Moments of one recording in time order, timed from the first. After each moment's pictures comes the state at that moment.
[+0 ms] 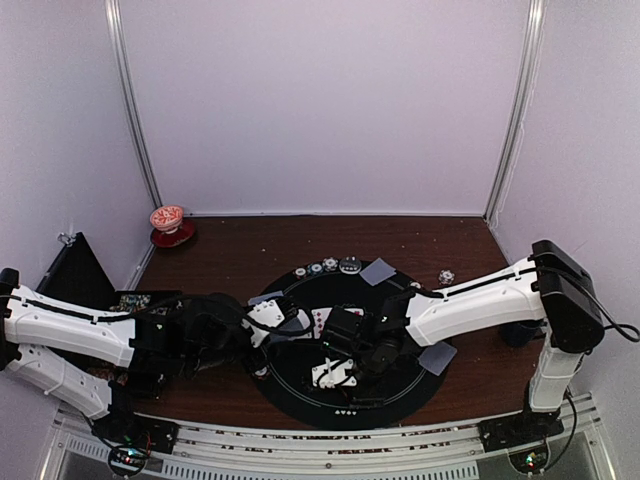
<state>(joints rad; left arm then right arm) -1.20 1.23 0.62 0.06 -0.36 0.13 1.20 1.85 1.18 -0.68 -0.09 -0.44</state>
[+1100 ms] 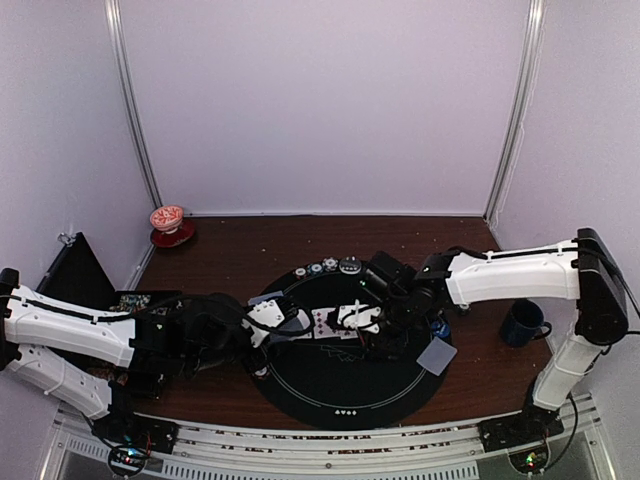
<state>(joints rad) -1.20 1.23 0.62 0.06 -0.36 0.13 0.97 1.69 1.15 -0.65 -0.03 -0.43</state>
